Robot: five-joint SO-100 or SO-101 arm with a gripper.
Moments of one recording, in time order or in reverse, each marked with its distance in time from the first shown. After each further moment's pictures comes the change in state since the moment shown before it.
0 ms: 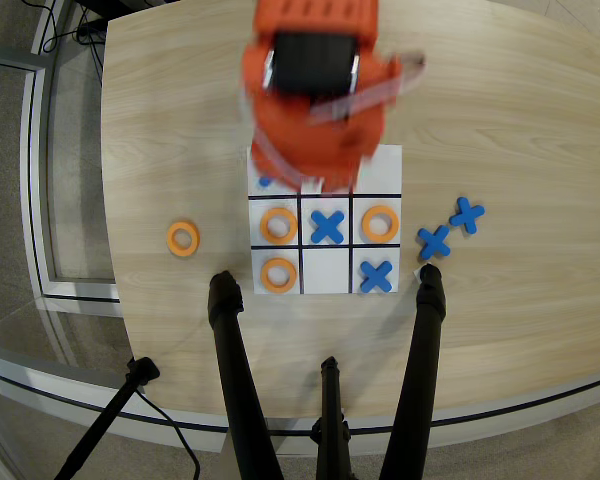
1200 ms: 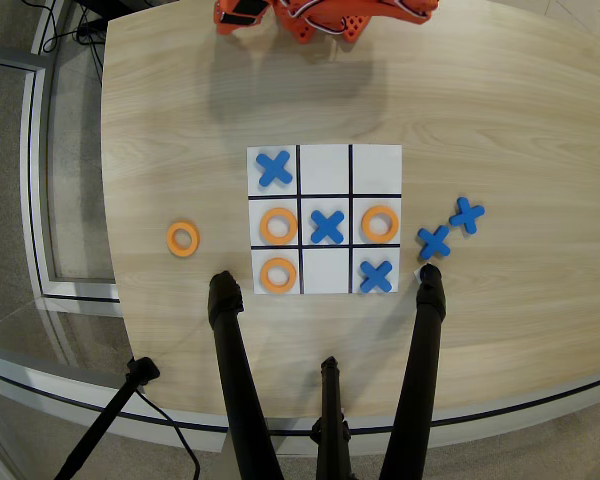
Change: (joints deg) arm 88.1 59.9 55.4 2.0 -0.4
